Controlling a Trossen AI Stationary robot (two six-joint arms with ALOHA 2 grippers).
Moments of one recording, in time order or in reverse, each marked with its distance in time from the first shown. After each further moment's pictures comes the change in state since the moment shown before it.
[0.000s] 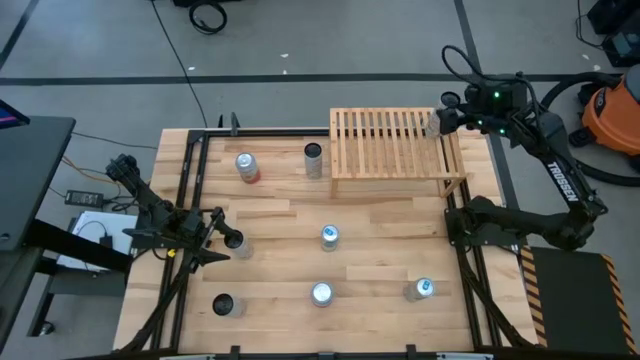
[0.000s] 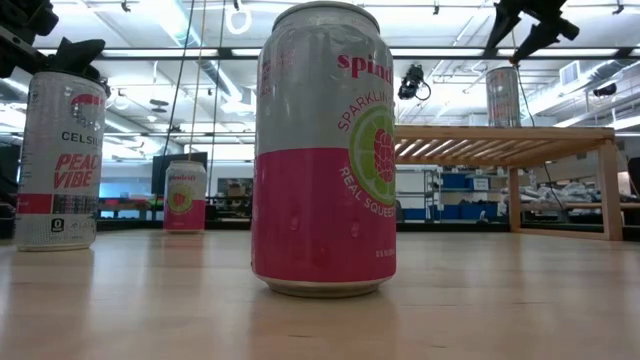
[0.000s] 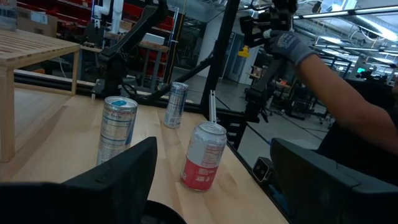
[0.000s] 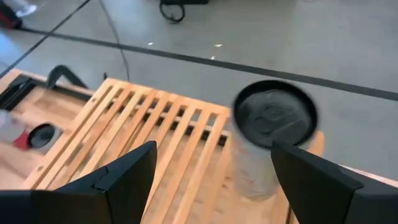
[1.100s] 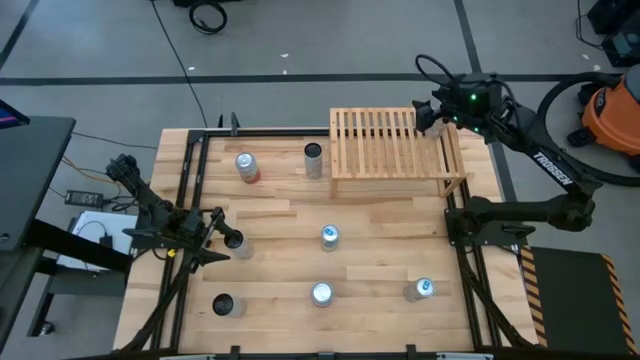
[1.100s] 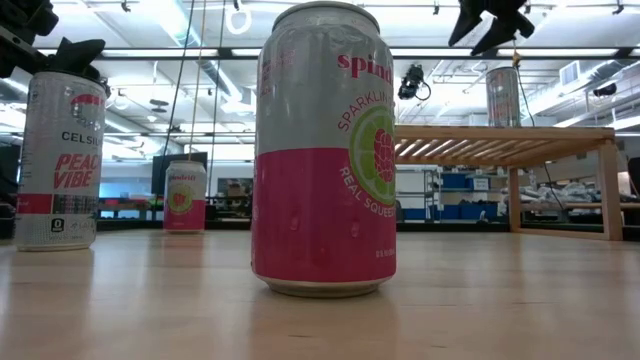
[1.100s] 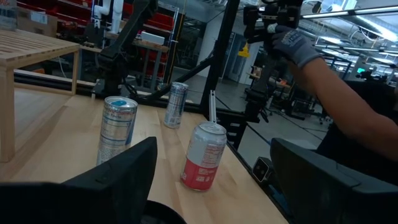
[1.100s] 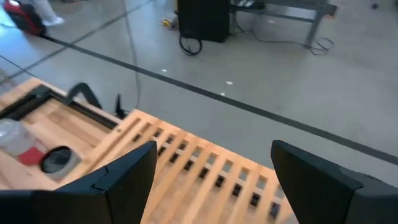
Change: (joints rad) left arm 0.000 0.000 0.000 0.000 0.000 0.000; right arm 0.247 0.106 0.000 0.224 0.237 -0.042
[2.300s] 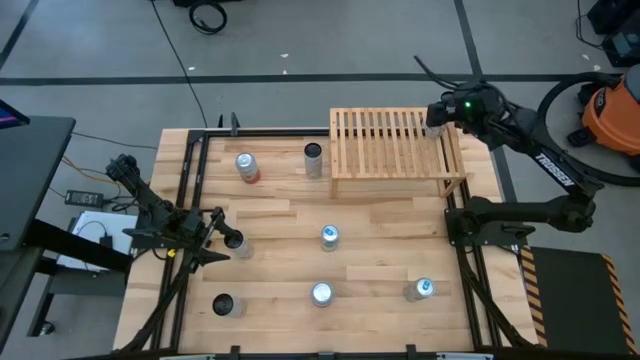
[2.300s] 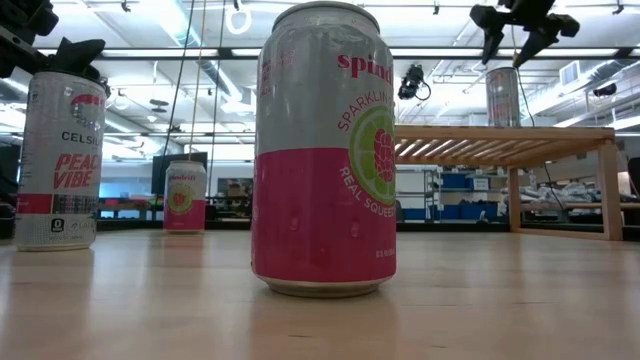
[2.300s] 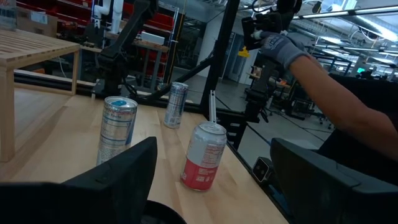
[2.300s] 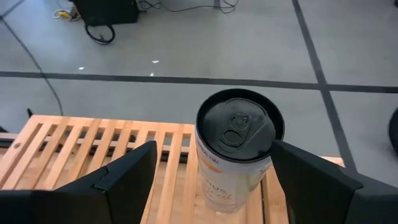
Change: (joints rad) left arm 0.000 0.000 0.000 0.000 0.000 0.000; right arm -0.001 -0.011 0.000 -0.252 0.300 0.331
